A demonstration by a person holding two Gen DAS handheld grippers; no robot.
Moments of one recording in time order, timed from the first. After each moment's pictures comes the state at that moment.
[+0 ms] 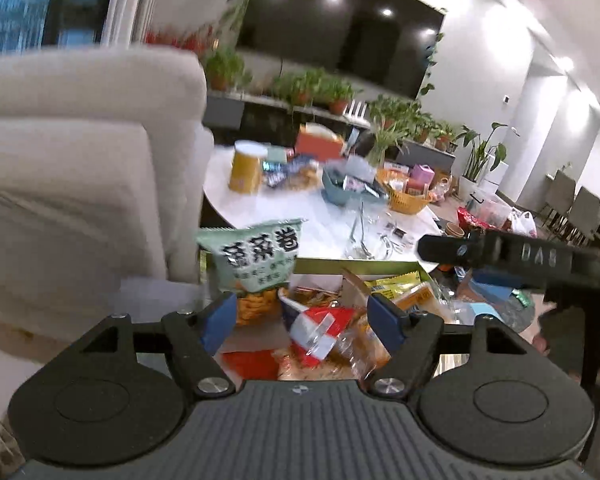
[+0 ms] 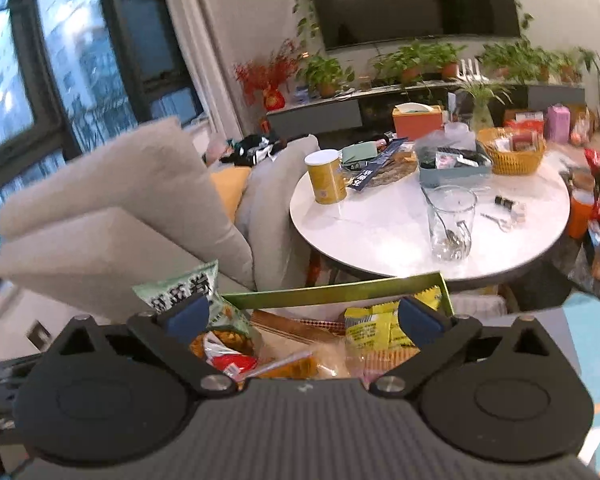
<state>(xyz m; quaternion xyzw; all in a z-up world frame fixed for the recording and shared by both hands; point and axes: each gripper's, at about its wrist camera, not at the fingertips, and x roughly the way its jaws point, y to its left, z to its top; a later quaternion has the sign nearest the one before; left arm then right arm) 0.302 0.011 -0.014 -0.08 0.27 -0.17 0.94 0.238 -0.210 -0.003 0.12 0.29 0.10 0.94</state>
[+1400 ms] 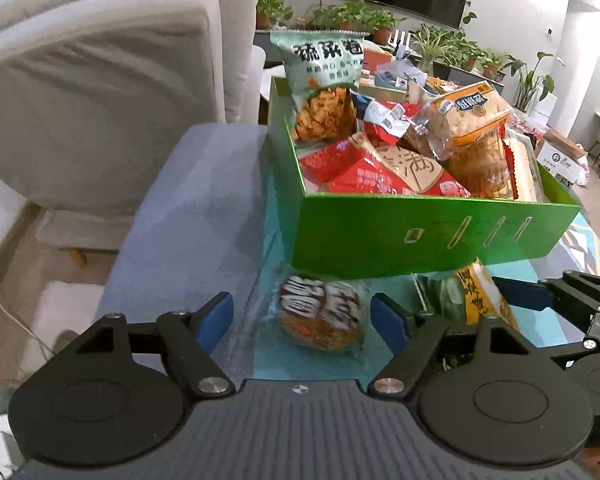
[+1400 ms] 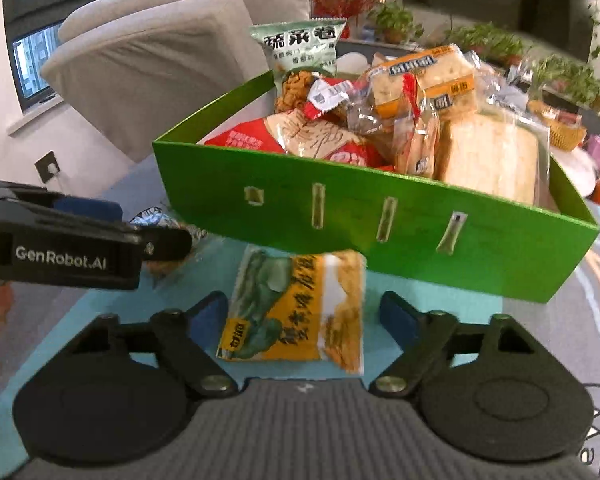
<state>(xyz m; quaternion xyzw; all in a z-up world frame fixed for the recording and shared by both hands) 0.242 0.025 -0.116 -0.03 0.37 -0.10 0.92 0.121 -0.130 -0.113 -0.05 0.35 0.16 0.92</state>
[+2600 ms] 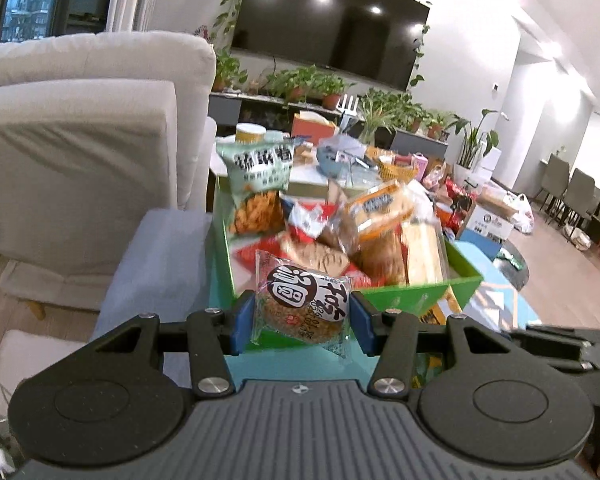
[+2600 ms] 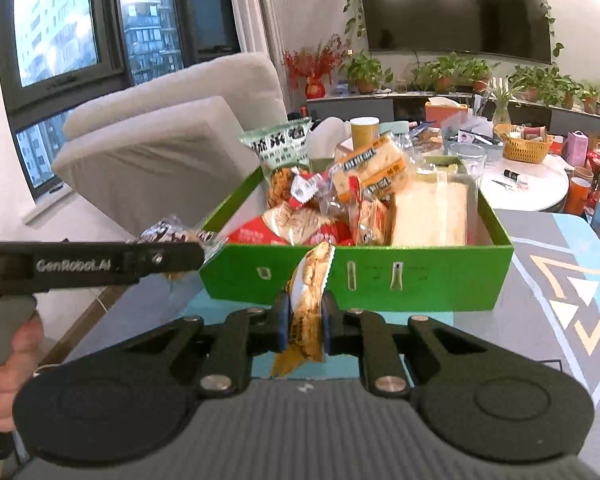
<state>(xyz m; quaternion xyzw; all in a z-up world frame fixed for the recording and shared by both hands) 0.212 0.023 -0.047 -0.07 0.27 -0.17 0.94 0.087 -0.157 -0.060 0.04 0.28 0.14 0.95</state>
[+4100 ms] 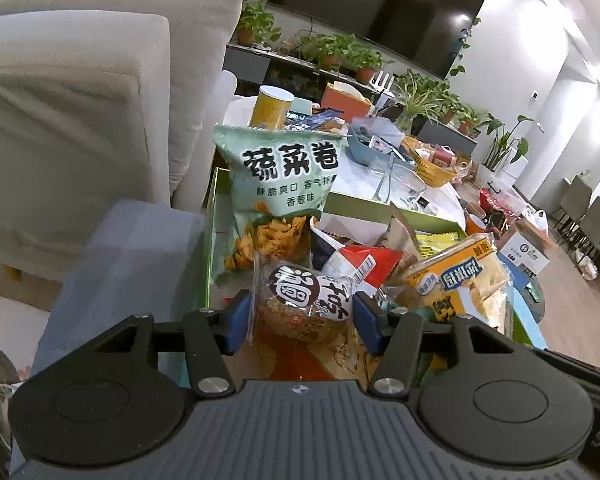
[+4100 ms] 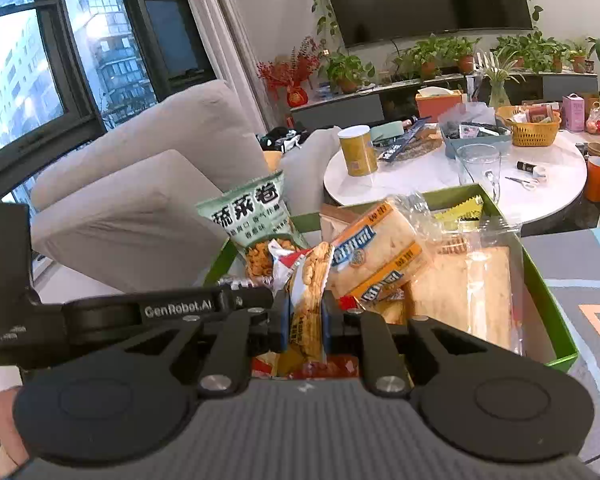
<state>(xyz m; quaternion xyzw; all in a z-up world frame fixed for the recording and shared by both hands) 0.343 0.005 -0.073 -0.13 0.34 -0.14 0.92 0.184 -0.164 -0.050 0.12 0.28 0.13 0.94</state>
